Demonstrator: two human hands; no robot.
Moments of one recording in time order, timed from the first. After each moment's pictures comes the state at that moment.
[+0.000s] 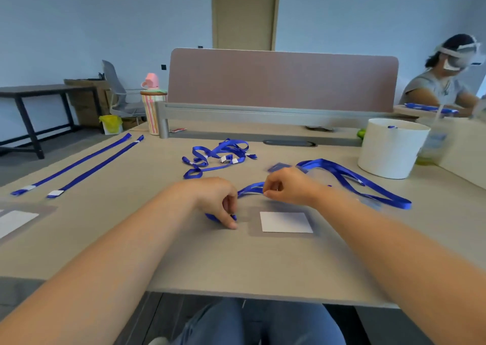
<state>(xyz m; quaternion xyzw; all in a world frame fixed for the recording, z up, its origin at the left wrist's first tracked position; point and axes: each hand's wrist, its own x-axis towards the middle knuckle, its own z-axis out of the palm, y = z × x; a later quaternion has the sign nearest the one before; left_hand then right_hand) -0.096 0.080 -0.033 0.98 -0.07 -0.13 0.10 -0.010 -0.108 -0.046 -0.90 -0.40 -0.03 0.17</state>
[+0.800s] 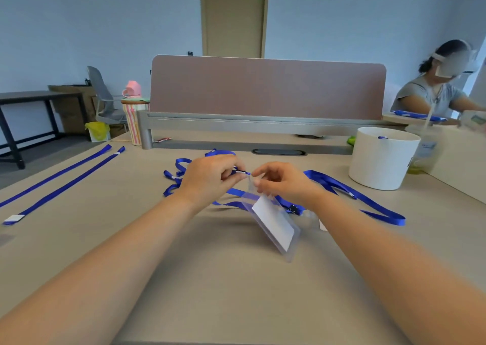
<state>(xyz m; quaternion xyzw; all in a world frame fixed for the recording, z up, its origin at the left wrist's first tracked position) -0.050 0.065 -0.030 0.88 -0.16 0.42 0.17 0.008 -0.117 -0.024 -0.81 -0.34 0.05 0.47</state>
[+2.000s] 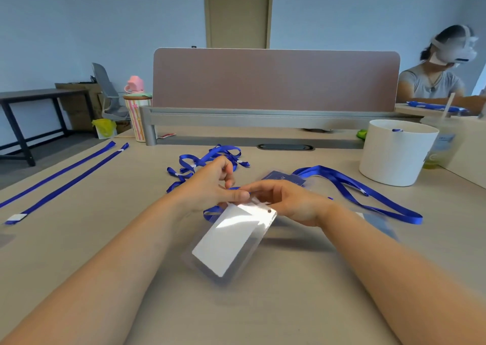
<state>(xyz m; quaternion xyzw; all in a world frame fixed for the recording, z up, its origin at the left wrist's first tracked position) -0.062 0.071 -0.028 0.88 -0.05 0.09 0.47 -0.001 -0.115 -0.047 -0.71 -0.41 0.27 0.50</state>
